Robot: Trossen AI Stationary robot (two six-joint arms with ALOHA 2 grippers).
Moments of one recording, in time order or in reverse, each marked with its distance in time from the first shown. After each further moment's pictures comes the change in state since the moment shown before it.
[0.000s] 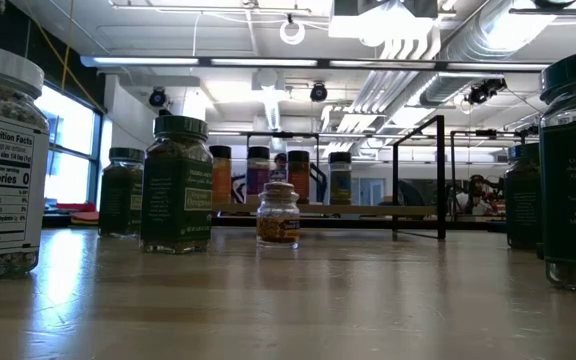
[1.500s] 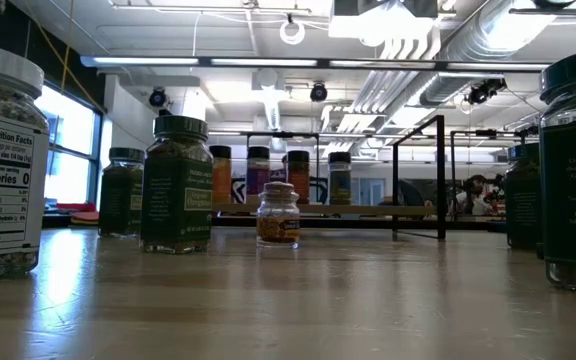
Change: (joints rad) left arm 0.056 -0.036 0.119 -0.301 -0.118 0.160; right arm 0.000 -0.073 0.000 -0.310 0.071 0.002
